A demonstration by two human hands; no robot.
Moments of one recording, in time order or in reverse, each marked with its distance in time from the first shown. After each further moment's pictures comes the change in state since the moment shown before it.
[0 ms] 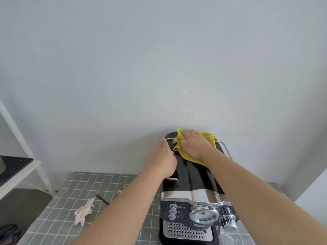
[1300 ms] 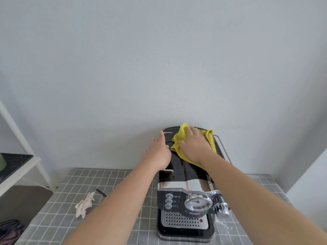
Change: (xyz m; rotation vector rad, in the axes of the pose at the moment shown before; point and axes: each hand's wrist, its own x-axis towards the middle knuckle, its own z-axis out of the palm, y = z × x) left_hand -0.006 -0.002 -0.001 -0.167 -0.010 0.021; right_hand -0.039 -0.006 0.005 0.127 0.084 0.117
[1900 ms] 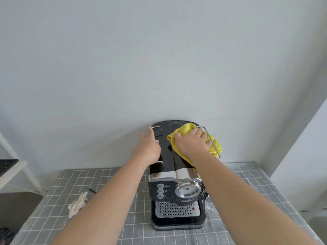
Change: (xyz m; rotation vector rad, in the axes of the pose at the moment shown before) left_hand 0.004 -0.007 0.008 0.042 0.030 -0.008; right_hand -0.026 -0.004 -0.004 0.087 0.001 0.441
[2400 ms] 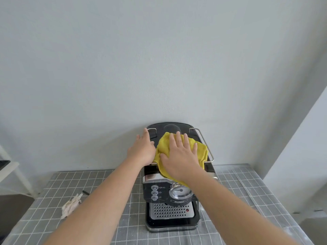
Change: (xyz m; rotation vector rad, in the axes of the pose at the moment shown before) left_hand 0.008 -0.001 0.003 -0.008 0.026 -0.003; right_hand -0.045 0.013 0.016 -0.172 0.064 -0.426
